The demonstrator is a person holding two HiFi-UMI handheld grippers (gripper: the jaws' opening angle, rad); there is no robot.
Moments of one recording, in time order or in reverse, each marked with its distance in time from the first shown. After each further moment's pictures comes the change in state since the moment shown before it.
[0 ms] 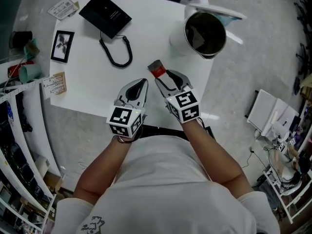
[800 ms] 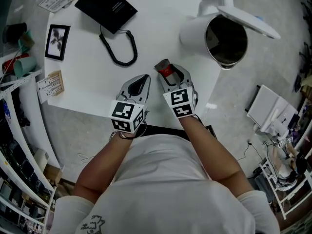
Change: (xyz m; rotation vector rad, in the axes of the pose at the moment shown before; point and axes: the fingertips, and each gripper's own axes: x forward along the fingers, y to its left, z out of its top) left arm 0.027 0.042 -0.033 -0.075 0.086 -0.006; right arm 0.061 -0.024 -0.039 -0.159 0.129 -0.150
